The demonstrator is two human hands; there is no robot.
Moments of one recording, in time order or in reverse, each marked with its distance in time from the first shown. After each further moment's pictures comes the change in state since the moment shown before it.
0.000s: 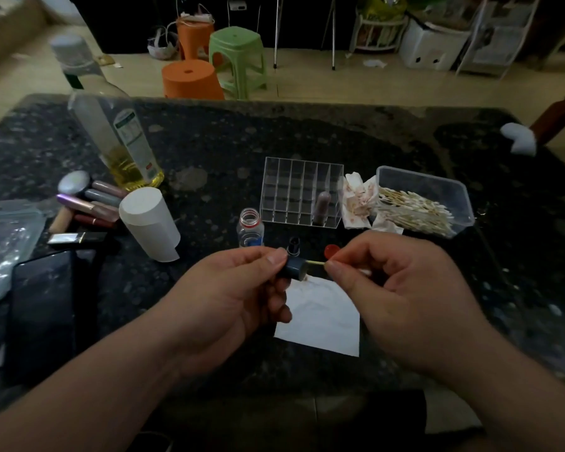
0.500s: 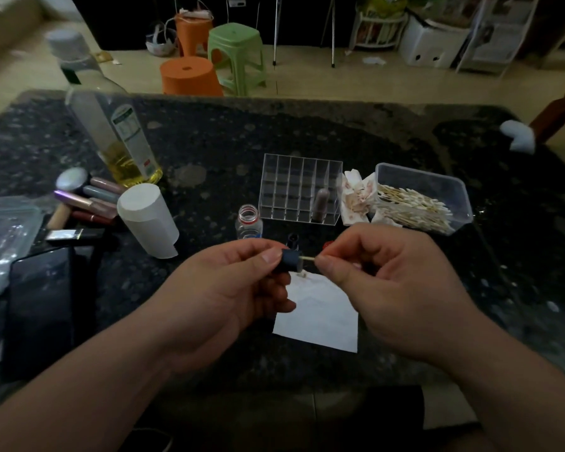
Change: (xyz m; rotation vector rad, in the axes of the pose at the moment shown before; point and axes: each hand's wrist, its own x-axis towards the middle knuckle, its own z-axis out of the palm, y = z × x) left_hand -0.003 0.000 -0.001 -0.043 0.007 0.060; right_hand 0.007 0.003 0.002 0.133 -0.059 -0.009
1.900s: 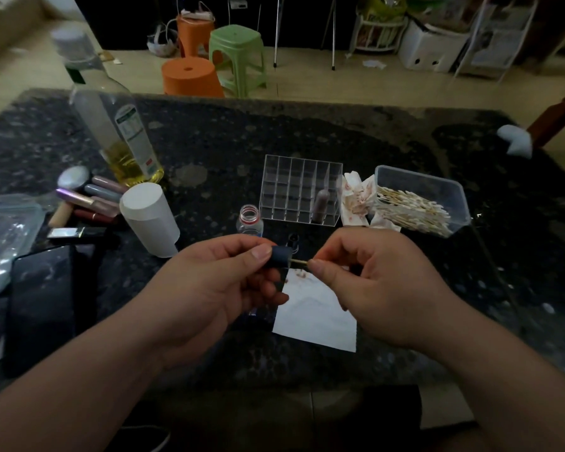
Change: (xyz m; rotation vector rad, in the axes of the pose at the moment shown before) left_hand -0.002 0.003 -0.010 0.027 0.066 0.036; right_hand 0.008 0.003 0.004 -0.168 -0.108 0.049
